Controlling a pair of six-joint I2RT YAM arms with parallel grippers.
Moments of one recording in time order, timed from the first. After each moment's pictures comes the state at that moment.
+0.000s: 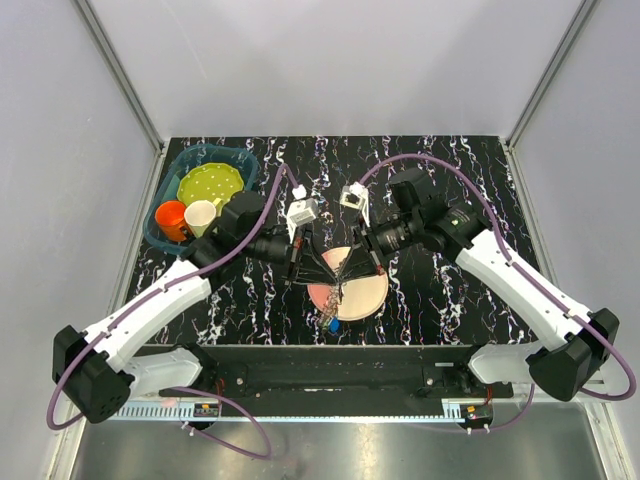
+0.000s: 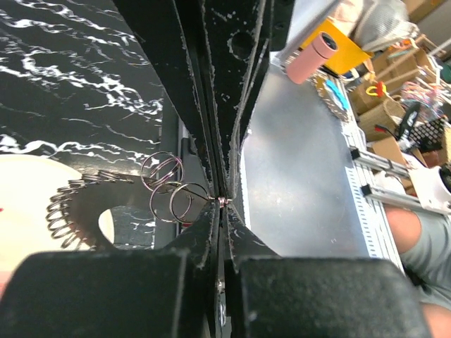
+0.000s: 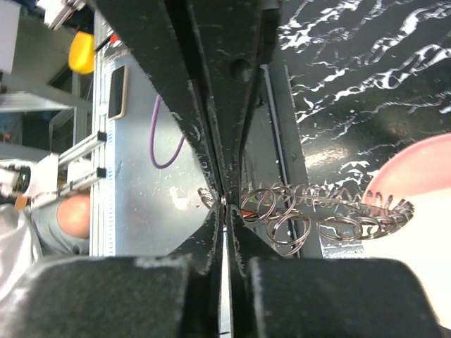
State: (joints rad) left arm -0.67 1.13 0.97 -0.16 1.09 -0.25; right arm 0.67 1.29 1.32 -0.75 -0.99 0.03
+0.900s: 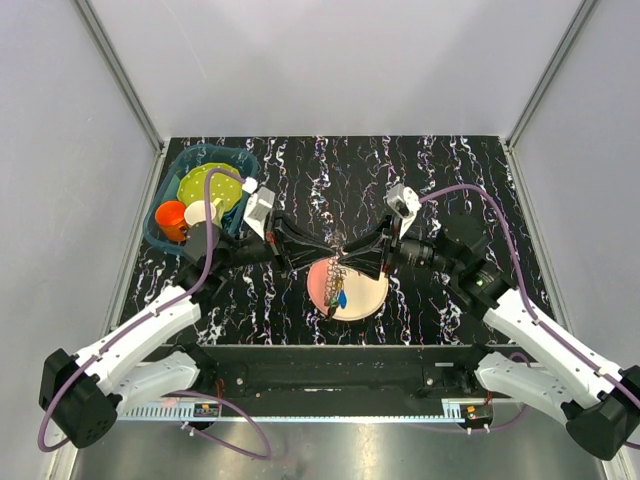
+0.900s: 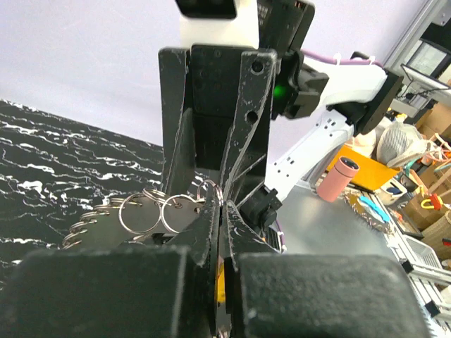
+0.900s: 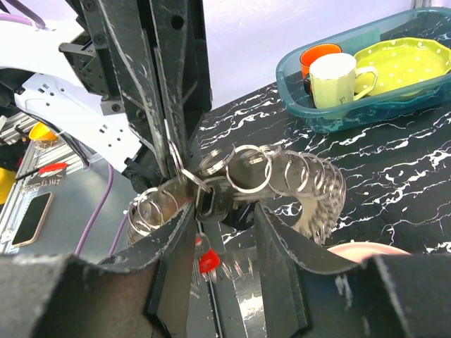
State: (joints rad) left arm -0.65 0.97 0.72 0.56 0.82 -0.59; right arm 0.67 0.91 0.83 0.10 -0.66 0.32
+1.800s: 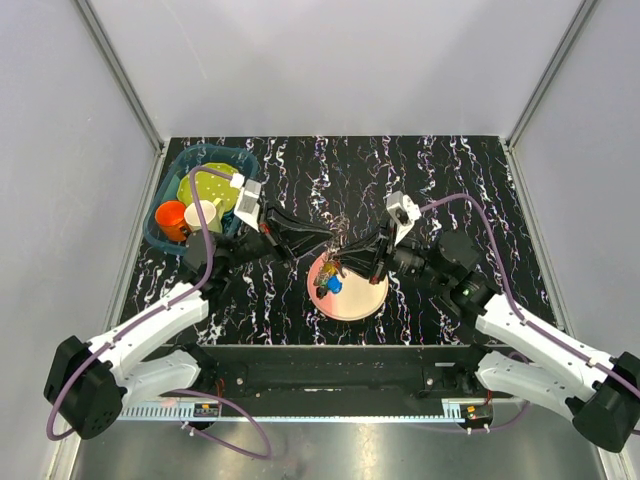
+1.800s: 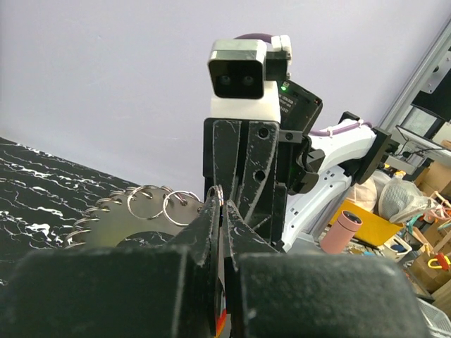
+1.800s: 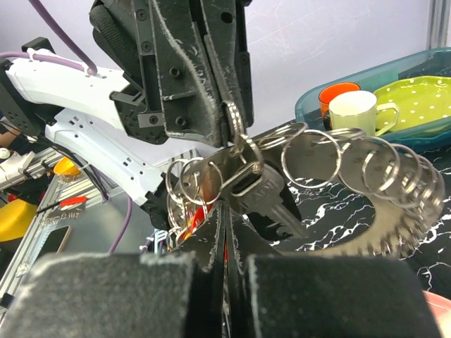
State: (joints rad) left arm -0.65 1.03 0.68 0.86 0.69 -0.73; right arm 0.76 0.92 0.70 0.42 -0.55 0.47
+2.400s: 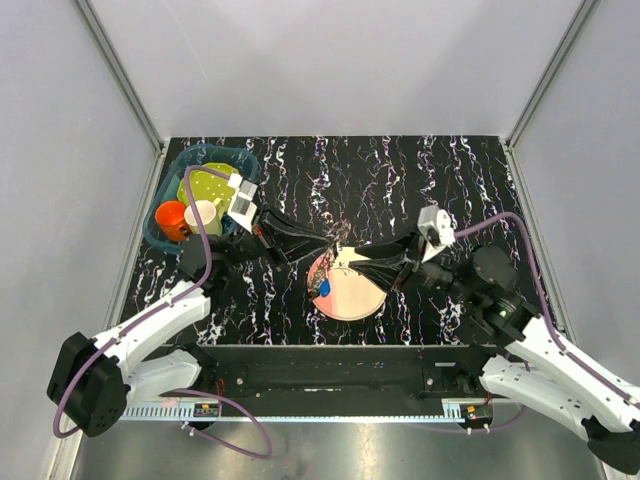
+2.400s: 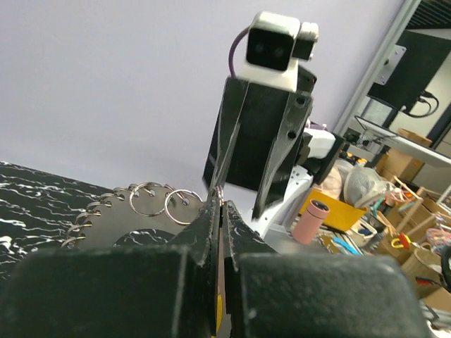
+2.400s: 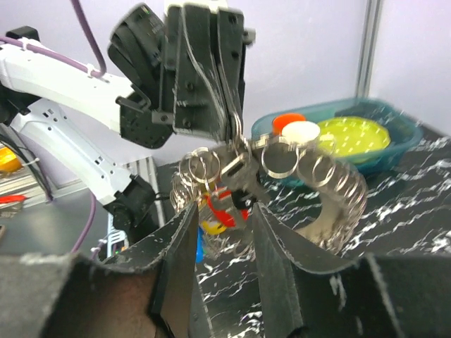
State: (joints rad) left arm -0.61 1.05 0.64 1.05 0.78 -0.86; right arm 0.82 0.72 0.73 0.19 -0.40 0.27
